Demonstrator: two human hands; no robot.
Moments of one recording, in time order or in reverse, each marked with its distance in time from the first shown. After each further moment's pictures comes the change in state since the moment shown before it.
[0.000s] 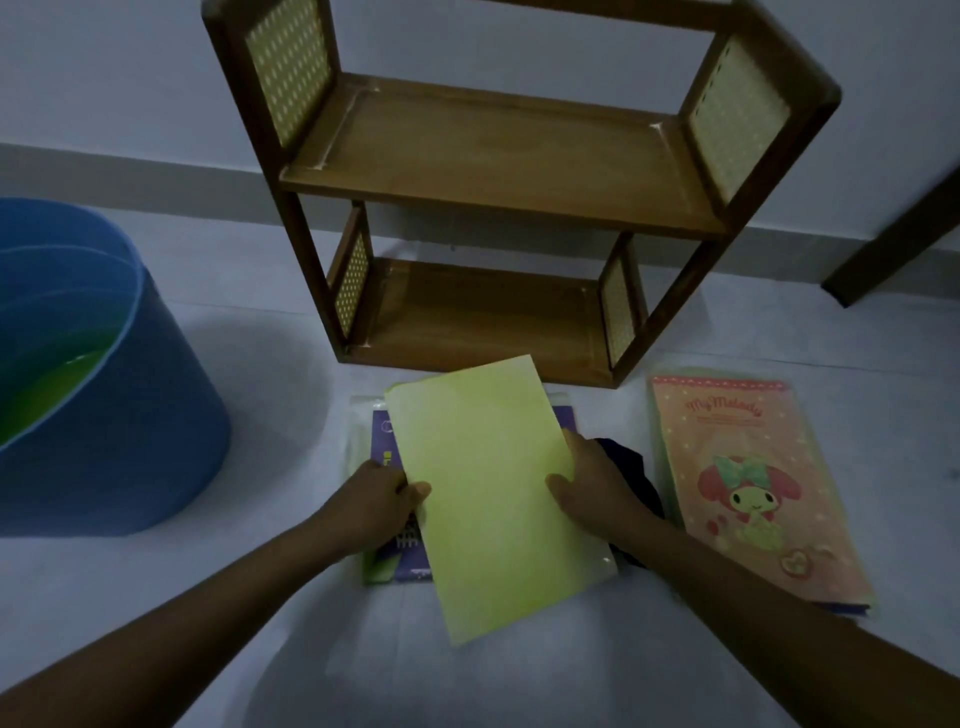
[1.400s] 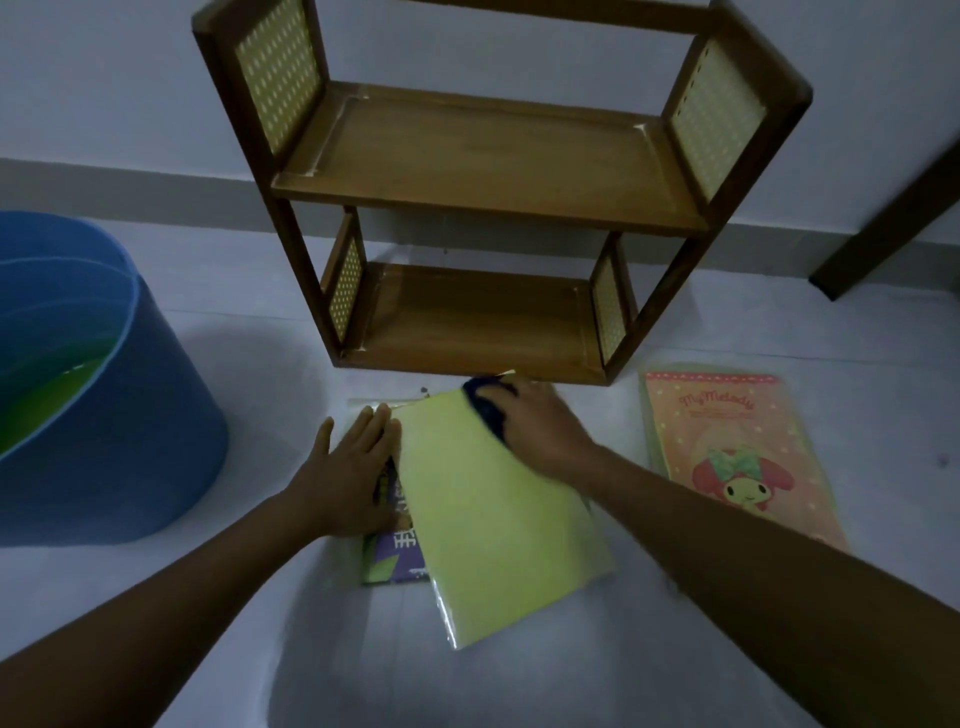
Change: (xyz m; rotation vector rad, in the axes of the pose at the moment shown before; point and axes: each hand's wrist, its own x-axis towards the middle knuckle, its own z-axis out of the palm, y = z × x) left_hand 0.020 -0.037 -0.017 0.628 -0.003 0.260; right_hand 0.060 -0.033 0.011 -0.505 0.163 -0.452
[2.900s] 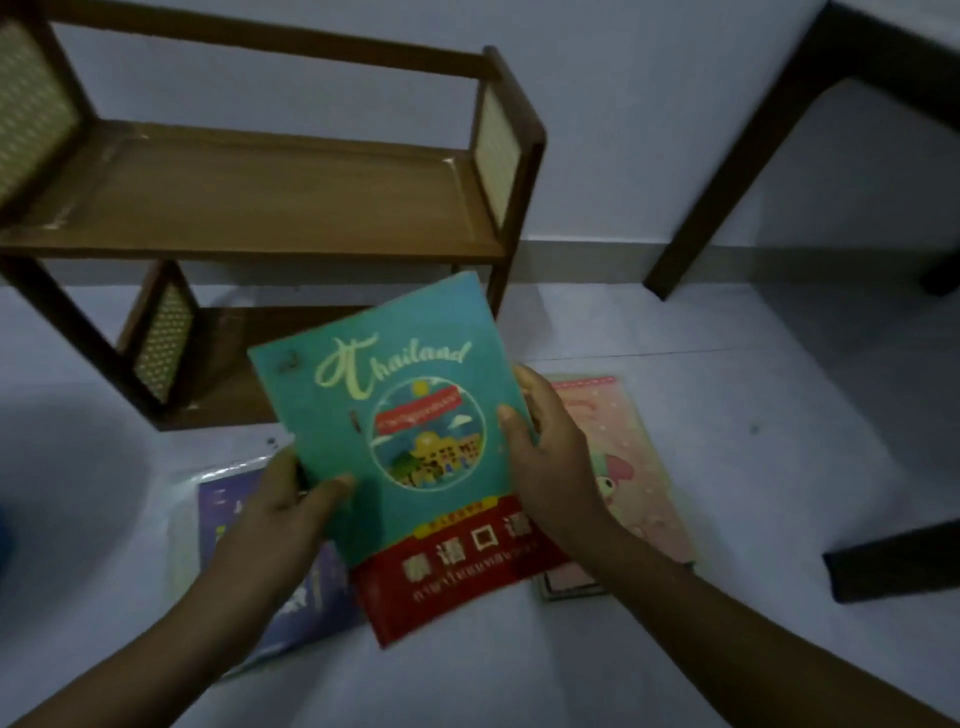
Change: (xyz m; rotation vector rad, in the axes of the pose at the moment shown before) left_hand -0.022 0.153 -0.090 -1.508 0.346 -0.172; right_hand -0.123 0.026 -0.130 0.891 0.491 0.373
